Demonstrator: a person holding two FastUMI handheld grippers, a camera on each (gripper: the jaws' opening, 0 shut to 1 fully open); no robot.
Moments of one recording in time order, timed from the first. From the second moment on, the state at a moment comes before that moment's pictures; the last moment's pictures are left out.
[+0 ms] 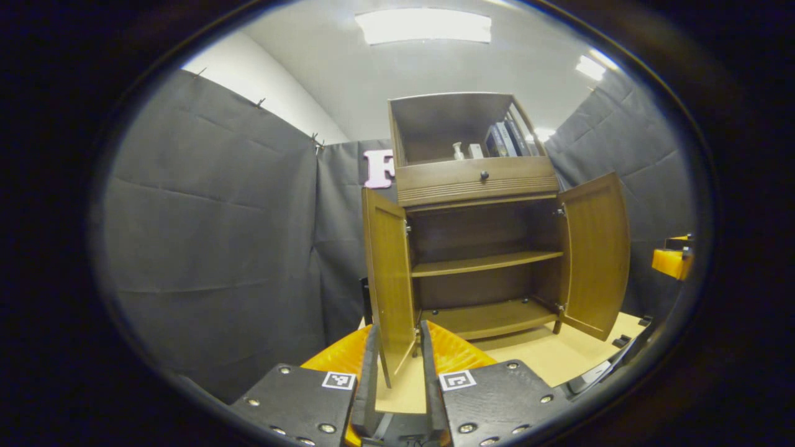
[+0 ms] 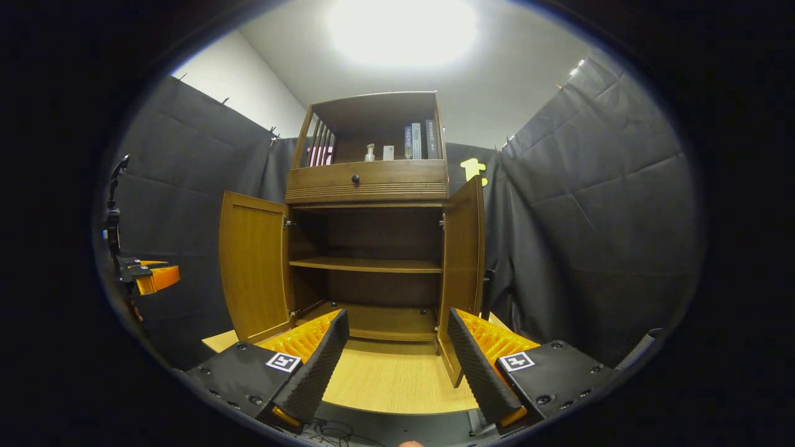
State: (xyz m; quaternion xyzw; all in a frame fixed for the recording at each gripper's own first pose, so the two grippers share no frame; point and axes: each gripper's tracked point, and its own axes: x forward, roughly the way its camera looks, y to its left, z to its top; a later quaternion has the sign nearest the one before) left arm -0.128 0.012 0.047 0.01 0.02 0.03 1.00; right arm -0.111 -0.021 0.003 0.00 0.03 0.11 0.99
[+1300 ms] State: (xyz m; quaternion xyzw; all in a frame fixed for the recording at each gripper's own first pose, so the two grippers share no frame) left arm -0.123 0.006 0.056 0.02 0.00 0.03 1.00; right arm -0.105 -0.026 0.007 0.01 0.03 0.10 0.99
